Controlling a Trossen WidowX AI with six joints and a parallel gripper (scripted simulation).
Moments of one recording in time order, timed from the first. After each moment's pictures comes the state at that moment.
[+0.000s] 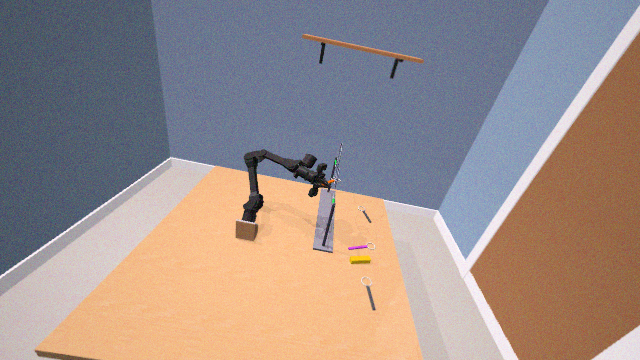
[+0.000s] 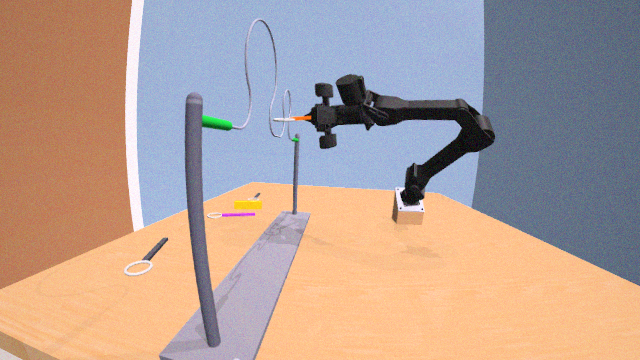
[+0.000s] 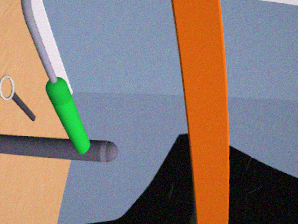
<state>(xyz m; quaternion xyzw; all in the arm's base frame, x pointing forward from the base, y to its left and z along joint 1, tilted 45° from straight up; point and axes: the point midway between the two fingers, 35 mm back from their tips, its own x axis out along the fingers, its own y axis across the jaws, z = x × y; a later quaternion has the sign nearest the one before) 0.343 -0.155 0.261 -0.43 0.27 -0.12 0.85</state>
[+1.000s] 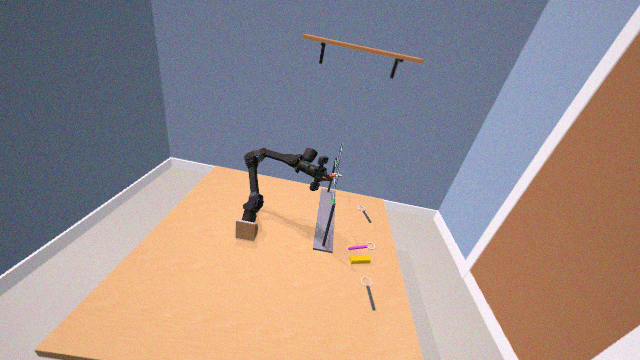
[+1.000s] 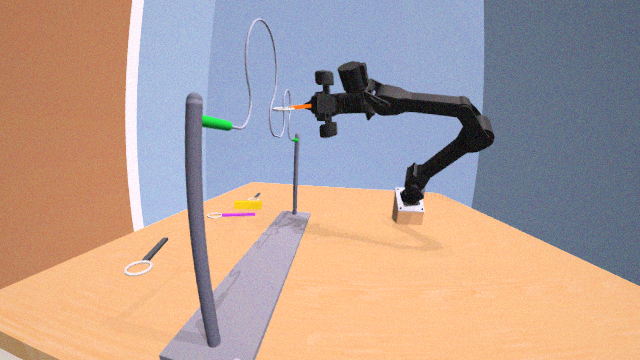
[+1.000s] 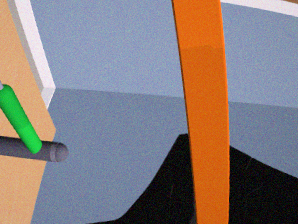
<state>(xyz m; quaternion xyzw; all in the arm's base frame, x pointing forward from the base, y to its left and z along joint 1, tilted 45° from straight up) 0.340 -0.169 0.295 -0.46 0.27 -0.13 0.83</state>
